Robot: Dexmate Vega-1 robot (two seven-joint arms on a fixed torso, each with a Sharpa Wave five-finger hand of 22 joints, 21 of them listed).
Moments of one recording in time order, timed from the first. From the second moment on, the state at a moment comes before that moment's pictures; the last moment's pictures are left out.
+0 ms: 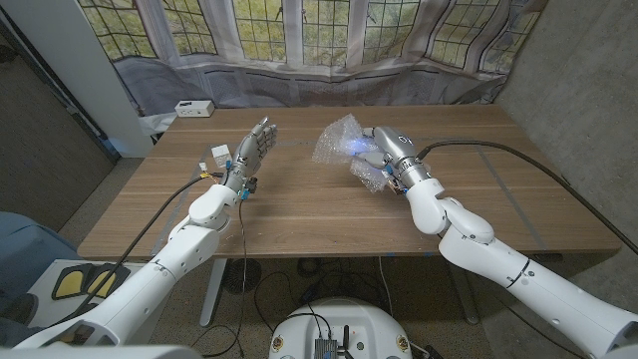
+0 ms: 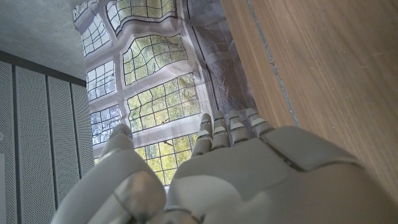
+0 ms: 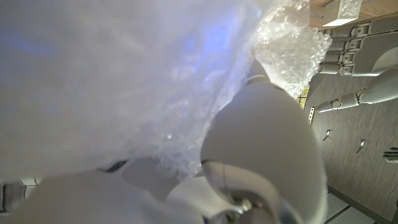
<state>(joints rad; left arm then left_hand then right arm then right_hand) 0.95 0.58 0.35 -1.50 -0.60 -0.32 0.01 0.20 0.01 0.32 -0.11 0.18 0.19 0.09 0.19 0.17 0.17 0.09 0.22 0.20 0.10 0.11 0.19 0.18 -0.01 0.15 0.20 0.18 -0.94 -0.70 -0.63 -2.01 -0.57 -0.29 -0.33 1.25 0.11 0.16 -0.12 0.18 0.78 -0.04 0.62 0.59 0.81 -0.08 0.78 0.84 1.11 -0.21 0.55 0.86 1.10 -0.19 0.93 0.26</state>
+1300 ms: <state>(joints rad) 0.95 0.58 0.35 -1.50 -0.61 -0.31 0.01 0.19 0.02 0.32 -0.11 0.18 0.20 0.09 0.19 0.18 0.17 0.09 0.22 0.20 0.10 0.12 0.19 0.18 -0.01 0.16 0.20 0.18 -0.96 -0.71 -0.62 -2.03 -0.59 -0.30 -0.33 1.17 0.13 0.20 -0.15 0.18 0.73 0.01 0.35 0.32 0.75 0.00 0.54 0.49 0.95 -0.14 0.30 0.62 0.93 -0.13 0.87 0.17</state>
